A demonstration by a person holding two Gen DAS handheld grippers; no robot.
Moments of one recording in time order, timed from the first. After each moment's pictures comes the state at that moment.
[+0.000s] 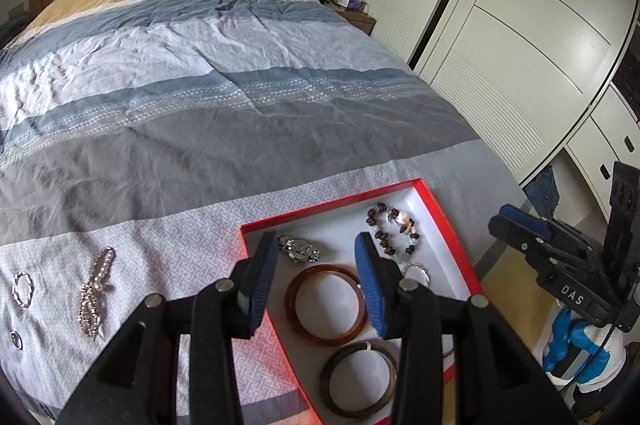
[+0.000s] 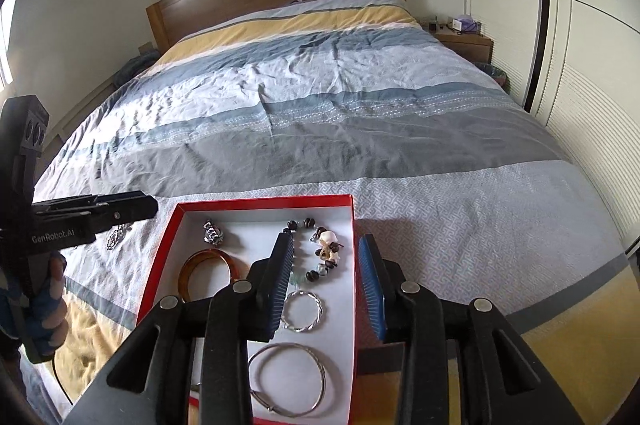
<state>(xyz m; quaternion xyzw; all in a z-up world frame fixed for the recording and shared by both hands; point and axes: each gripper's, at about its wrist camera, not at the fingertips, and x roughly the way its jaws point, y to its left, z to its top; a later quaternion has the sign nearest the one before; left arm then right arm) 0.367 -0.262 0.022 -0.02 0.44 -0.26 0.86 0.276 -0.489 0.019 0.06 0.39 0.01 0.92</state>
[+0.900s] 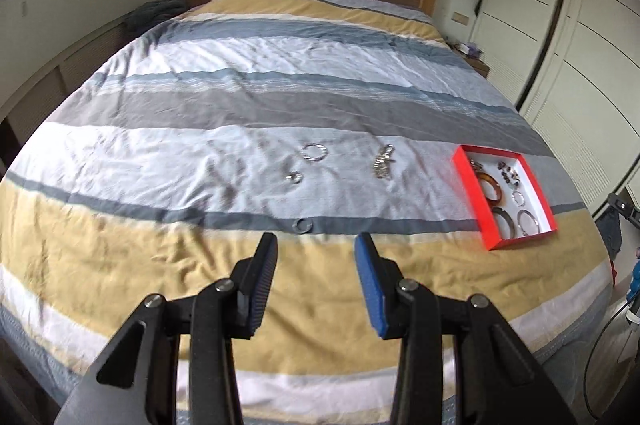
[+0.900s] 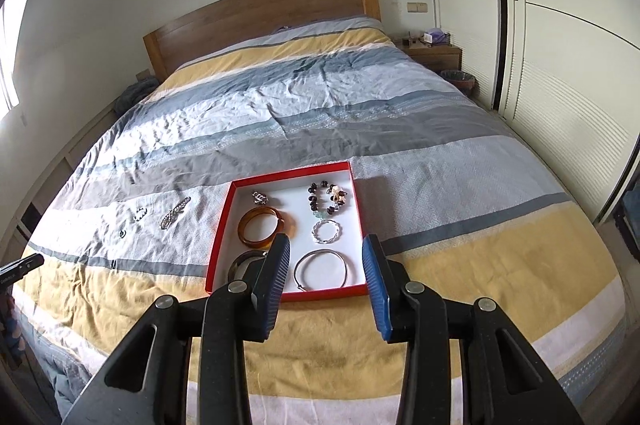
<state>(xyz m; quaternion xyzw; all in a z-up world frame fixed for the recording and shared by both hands) 0.139 0.037 0.078 -0.04 0.40 -0.03 0.91 0.117 -0.464 0.088 0.09 0.35 -0.02 0.93</state>
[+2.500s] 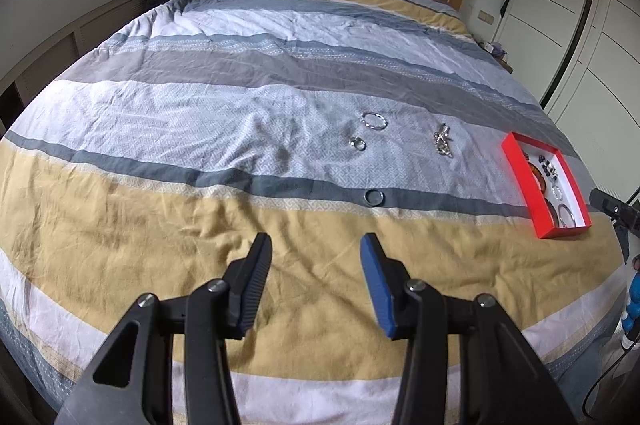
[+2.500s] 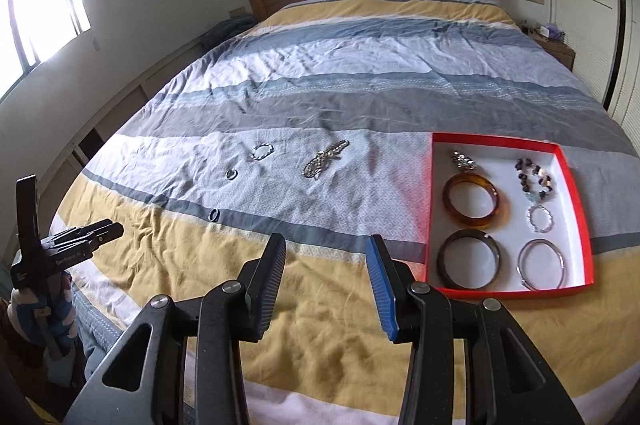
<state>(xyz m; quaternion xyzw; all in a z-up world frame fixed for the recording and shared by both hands) 0.159 0.093 0.006 -0.06 0.43 -0.02 0.90 0.175 -0.248 0.039 0.04 0.41 0.15 0.90</state>
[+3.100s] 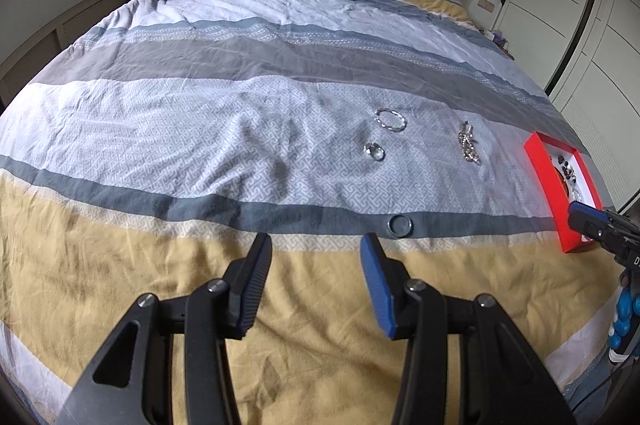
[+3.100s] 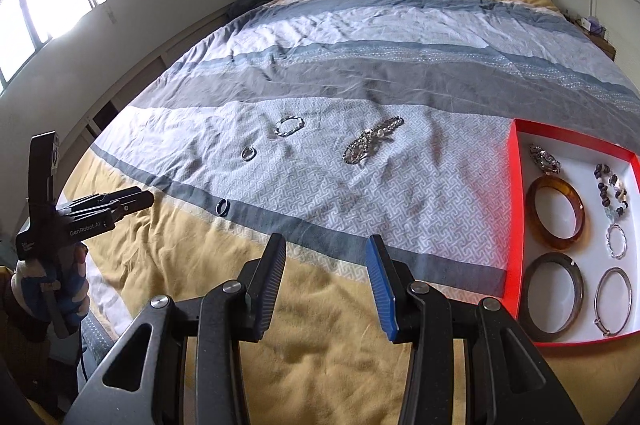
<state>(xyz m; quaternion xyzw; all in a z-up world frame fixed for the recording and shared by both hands) 0.224 0.101 -0.029 -0.06 0.45 -0.04 0.89 0.229 -0.200 -0.011 0.03 0.45 0.20 0.87</state>
